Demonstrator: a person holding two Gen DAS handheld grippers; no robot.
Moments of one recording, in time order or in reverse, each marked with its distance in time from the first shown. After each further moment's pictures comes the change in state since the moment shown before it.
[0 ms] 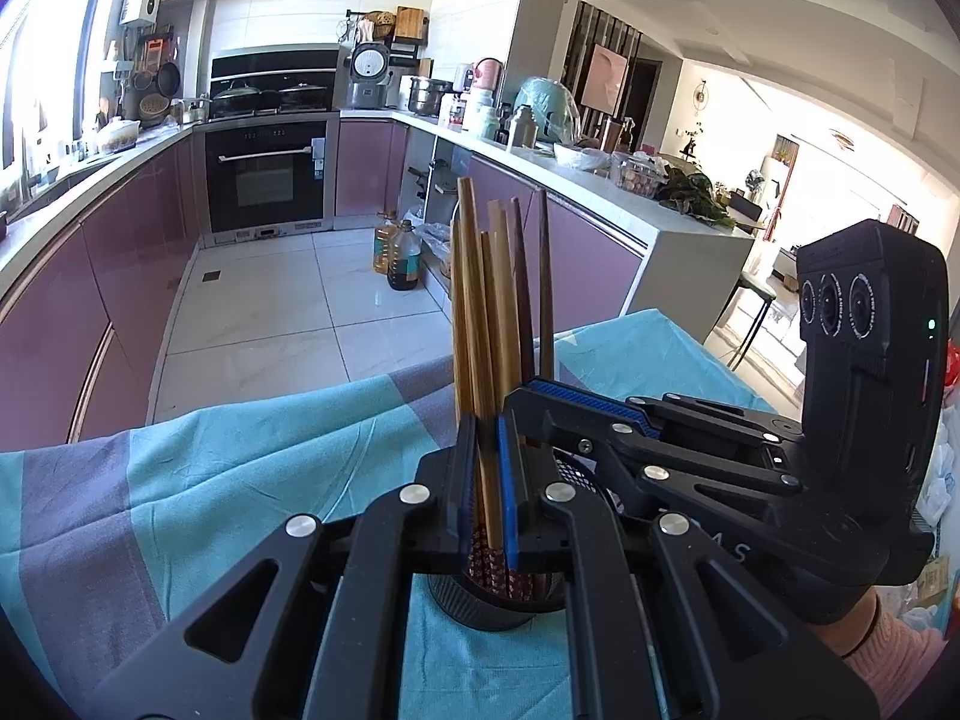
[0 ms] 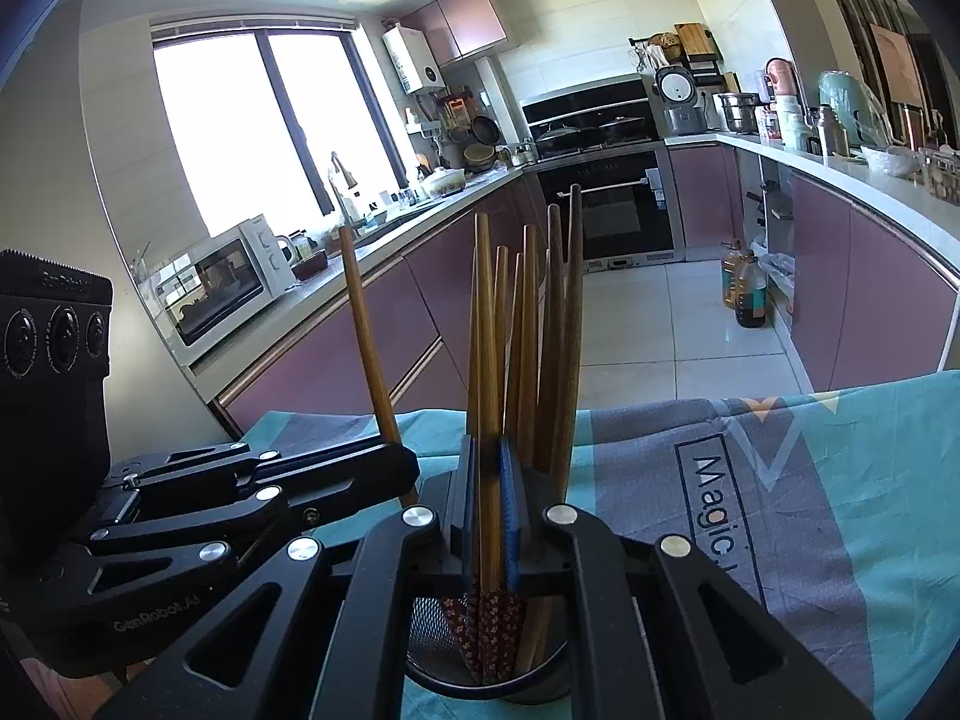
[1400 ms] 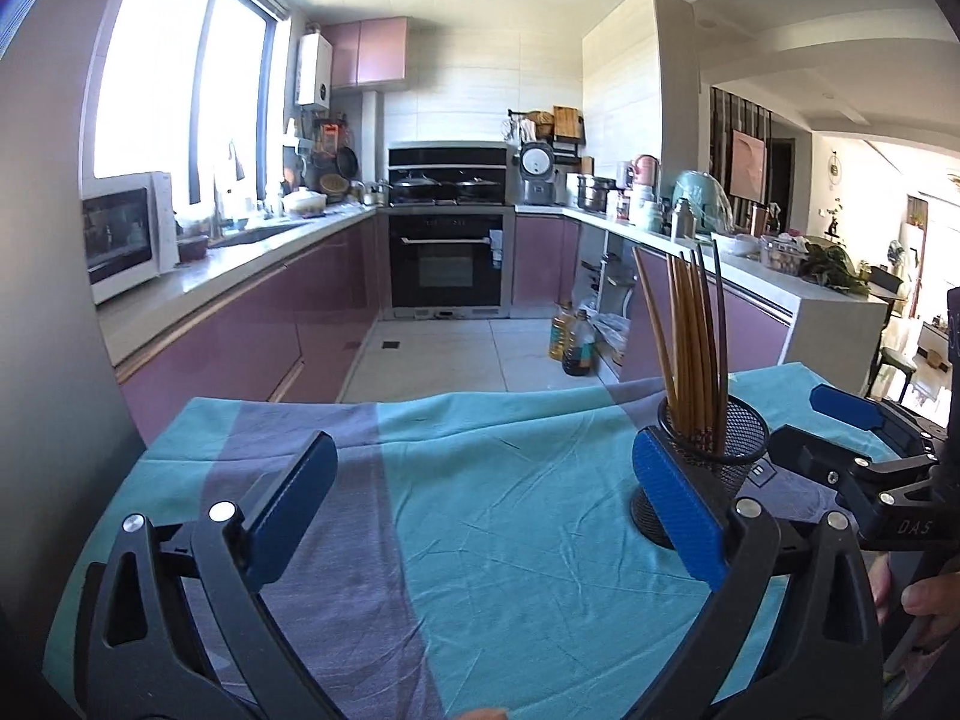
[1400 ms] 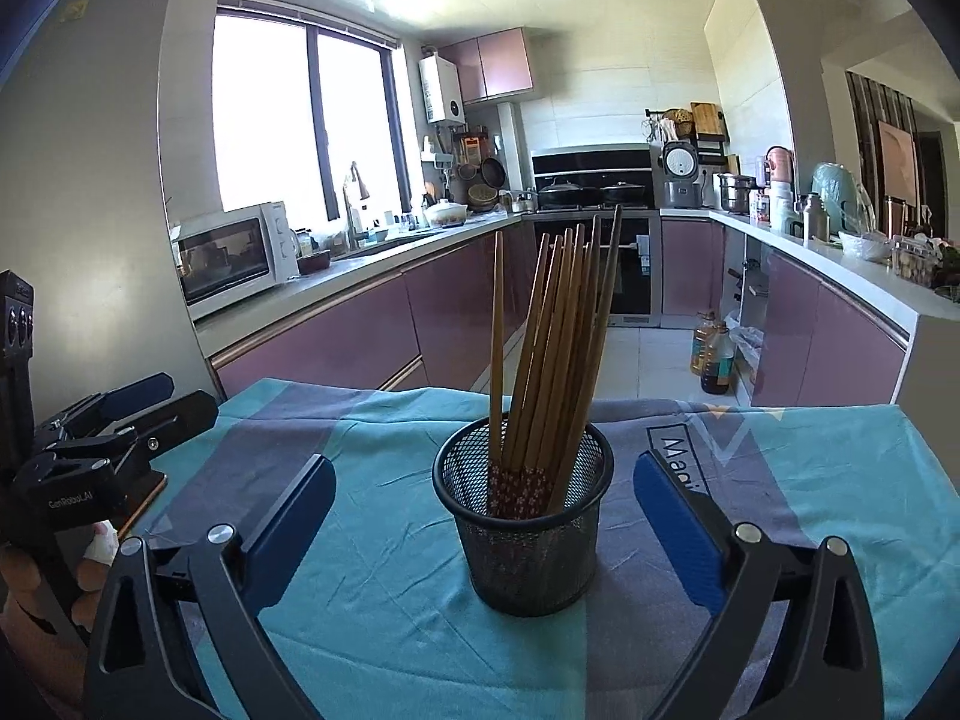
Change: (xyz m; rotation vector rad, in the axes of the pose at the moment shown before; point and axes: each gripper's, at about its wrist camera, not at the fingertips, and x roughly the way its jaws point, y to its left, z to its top) left arm -0.131 0.035 -0.110 -0.060 -0.281 0.451; right arm -0.062 0.047 -0.063 -0.181 -0.135 -0.102
